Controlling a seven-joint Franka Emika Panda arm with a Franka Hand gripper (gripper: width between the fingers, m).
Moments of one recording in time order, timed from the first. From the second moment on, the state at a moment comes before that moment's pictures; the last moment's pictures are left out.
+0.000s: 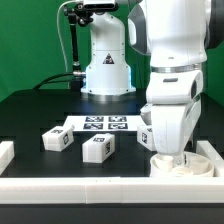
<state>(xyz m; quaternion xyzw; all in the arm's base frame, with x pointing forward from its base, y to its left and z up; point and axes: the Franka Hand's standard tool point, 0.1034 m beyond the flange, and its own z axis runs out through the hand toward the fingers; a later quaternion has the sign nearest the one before) 0.579 0.096 0.022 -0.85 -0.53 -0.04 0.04</state>
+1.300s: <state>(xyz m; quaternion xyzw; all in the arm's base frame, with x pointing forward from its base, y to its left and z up) 0.545 0.052 0.047 -0.88 -0.47 -0.05 0.02</state>
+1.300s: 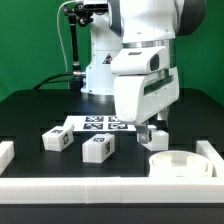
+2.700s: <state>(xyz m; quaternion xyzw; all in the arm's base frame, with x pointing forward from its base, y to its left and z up) 0.530 0.080 0.042 -1.00 0.07 -0.04 0.04</state>
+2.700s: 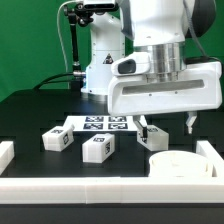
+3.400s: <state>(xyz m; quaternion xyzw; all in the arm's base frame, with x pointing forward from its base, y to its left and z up) 0.523 0.075 0.039 -1.00 0.06 0.07 0.03</state>
